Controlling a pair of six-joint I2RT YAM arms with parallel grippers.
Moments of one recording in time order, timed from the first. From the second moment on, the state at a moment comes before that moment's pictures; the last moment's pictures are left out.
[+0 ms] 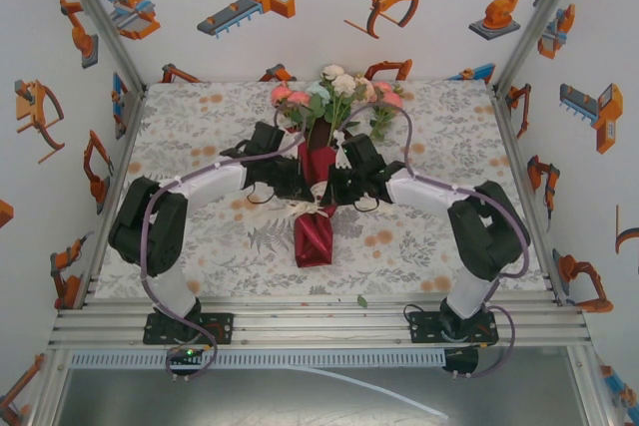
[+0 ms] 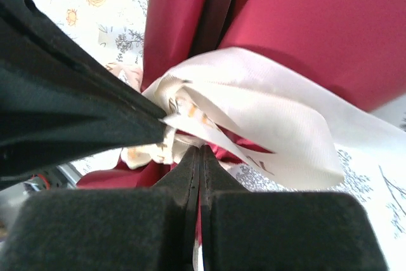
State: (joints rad) left arm -0.57 1.74 1.14 -0.32 0.50 -0.48; right arm 0.63 1.71 1.06 -0.21 -0.34 0.47
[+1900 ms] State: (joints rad) left arm -0.35 1.51 1.02 -0.29 0.49 -0.44; right arm 0.61 1.63 1.08 -0.50 0.10 0.44
